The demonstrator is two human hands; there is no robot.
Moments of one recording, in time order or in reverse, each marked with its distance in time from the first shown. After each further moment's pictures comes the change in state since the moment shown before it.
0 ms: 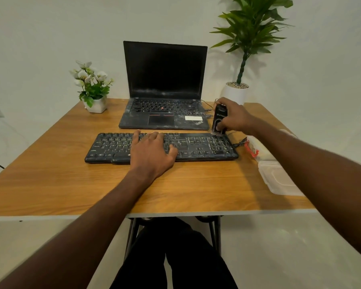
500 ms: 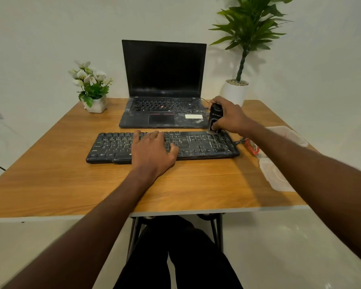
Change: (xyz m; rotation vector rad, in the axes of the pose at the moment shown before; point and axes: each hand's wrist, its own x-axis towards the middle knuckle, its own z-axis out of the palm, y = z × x) left_hand 0.001 0.000 0.001 -0.020 0.021 -0.006; right_hand -0.010 -0.006 0.016 -0.103 0.099 -0.073
